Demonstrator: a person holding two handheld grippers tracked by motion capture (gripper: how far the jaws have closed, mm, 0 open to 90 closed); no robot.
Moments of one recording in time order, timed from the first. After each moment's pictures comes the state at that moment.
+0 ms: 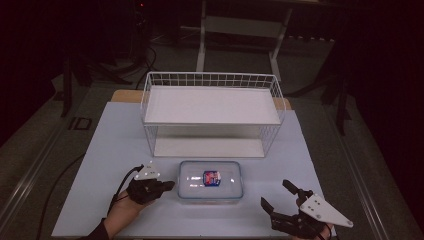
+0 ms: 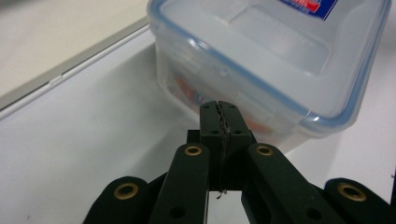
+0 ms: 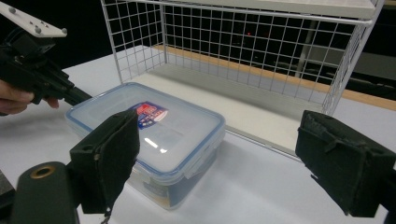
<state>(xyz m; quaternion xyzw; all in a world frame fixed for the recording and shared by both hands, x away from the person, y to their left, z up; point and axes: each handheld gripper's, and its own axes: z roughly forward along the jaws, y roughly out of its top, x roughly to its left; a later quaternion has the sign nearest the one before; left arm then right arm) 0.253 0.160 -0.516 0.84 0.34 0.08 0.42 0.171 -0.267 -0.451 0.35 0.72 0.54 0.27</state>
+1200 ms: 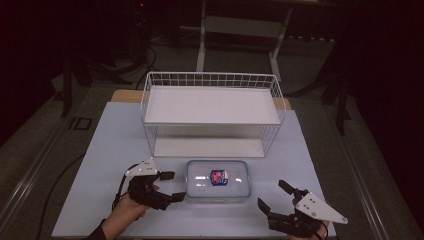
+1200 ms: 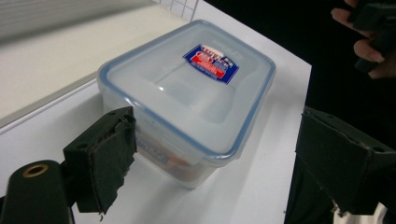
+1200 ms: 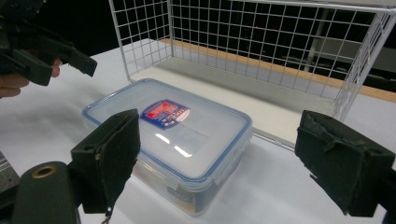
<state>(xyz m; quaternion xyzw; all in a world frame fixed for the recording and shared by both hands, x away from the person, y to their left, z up) 0.243 0.153 -0.481 0.79 0.31 0.01 0.53 0.175 -0.262 -0.455 0.34 0.73 0.54 0.26</state>
